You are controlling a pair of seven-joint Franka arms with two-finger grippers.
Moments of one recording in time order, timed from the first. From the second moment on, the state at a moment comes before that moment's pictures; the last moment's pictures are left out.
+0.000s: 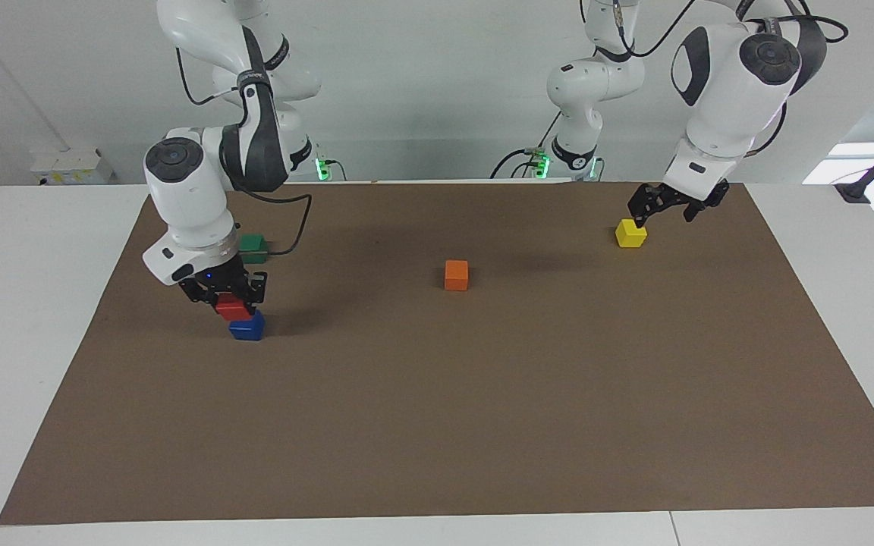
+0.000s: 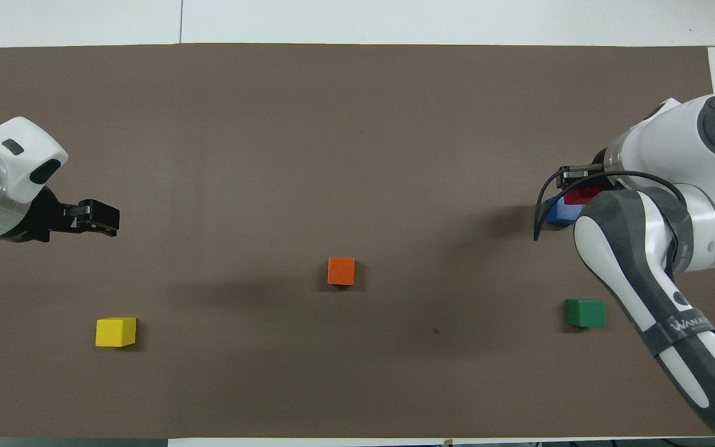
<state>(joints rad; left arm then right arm) 0.21 -0.05 -0.33 -1.81 0.03 1.67 -0.13 0.08 0.13 -0.03 -1.96 -0.11 2.15 0.13</state>
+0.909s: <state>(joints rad) 0.09 0.02 -0.20 -1.72 0.03 1.65 -0.03 0.02 0.13 -0.03 -2.12 -0.11 2.34 0.15</state>
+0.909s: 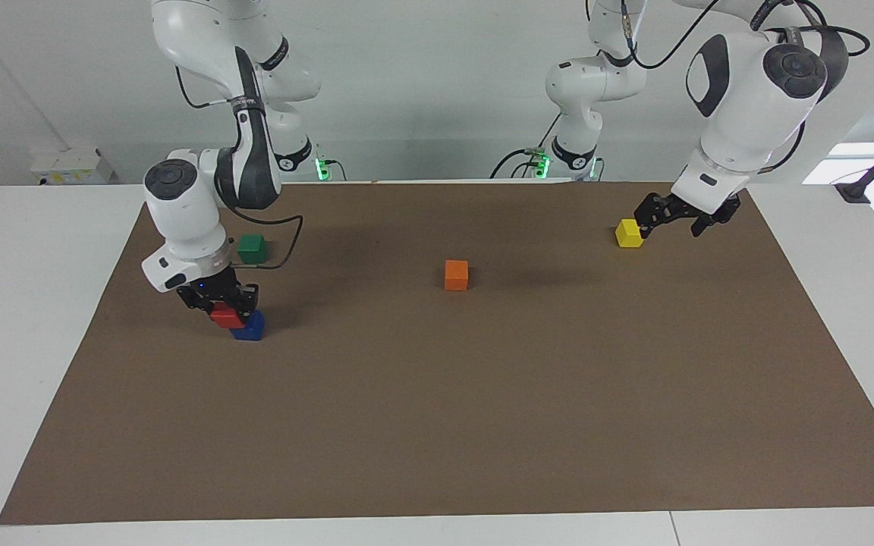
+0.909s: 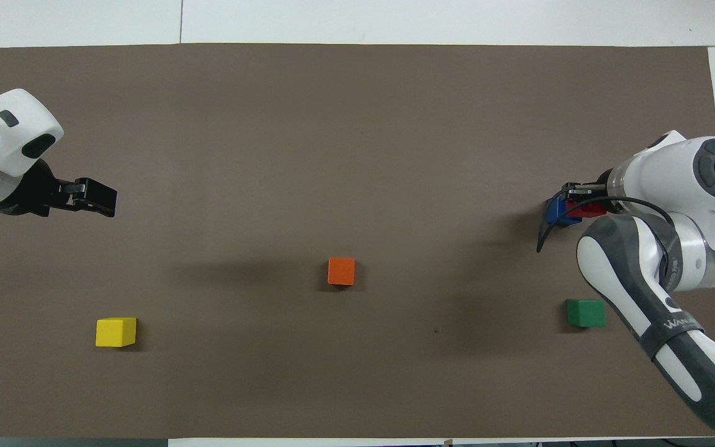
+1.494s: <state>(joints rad) 0.08 0.00 -0.20 -1.71 0.03 1.60 -0.01 0.02 0.13 -0.02 -2.14 -0.11 2.34 0.15</state>
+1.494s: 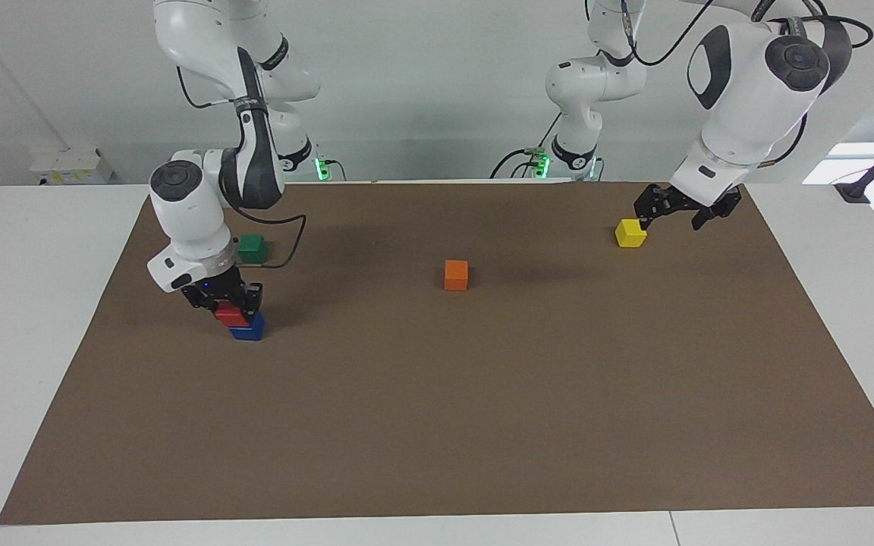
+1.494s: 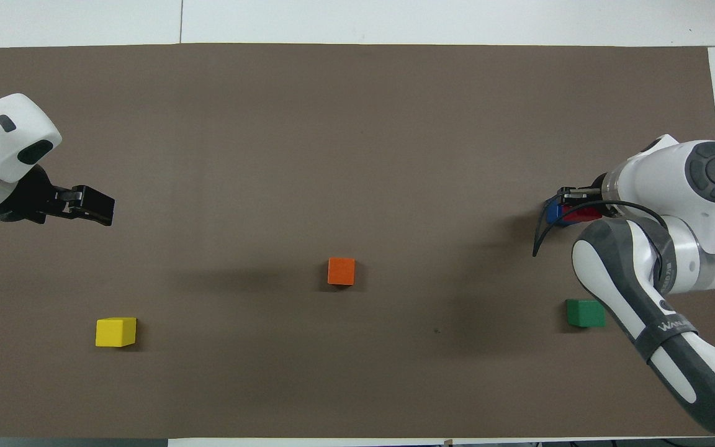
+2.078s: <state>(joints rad) 0.08 0.00 -0.20 -1.71 0.03 1.60 0.04 0.03 0.13 -0.02 -2.15 -0.11 2.34 0.15</state>
